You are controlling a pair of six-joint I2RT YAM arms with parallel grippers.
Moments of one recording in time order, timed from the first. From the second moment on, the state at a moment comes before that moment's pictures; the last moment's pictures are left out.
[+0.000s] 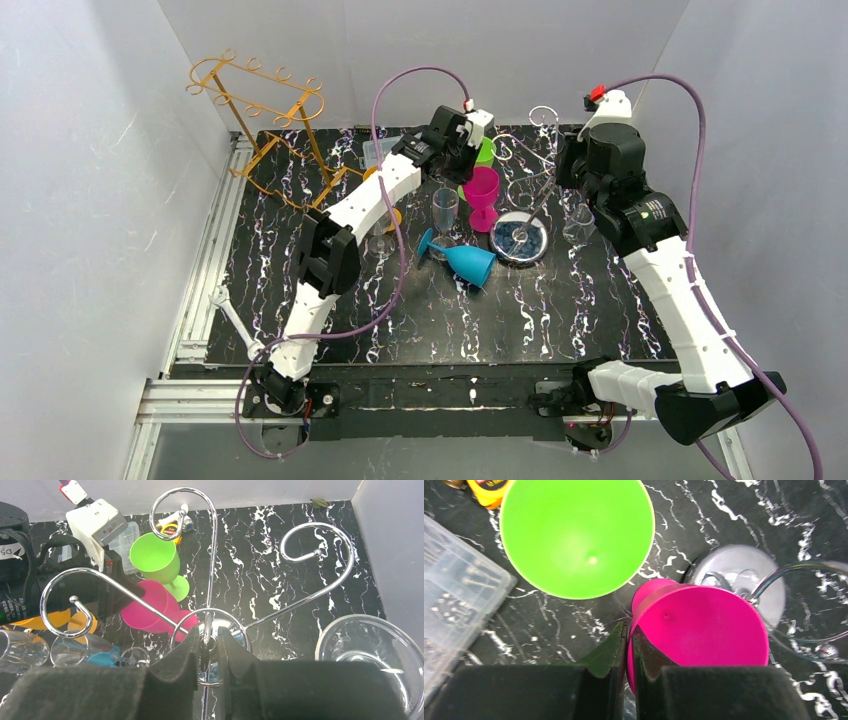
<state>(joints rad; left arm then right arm) -0.65 2.33 2.29 -0.66 0.15 -0.02 0.39 1.15 1.42 -0.61 0.30 0.21</state>
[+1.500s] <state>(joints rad) -0.55 2.07 2.09 -0.61 -0.07 0.21 0.39 1.25 1.50 -0.61 0.24 0.21</state>
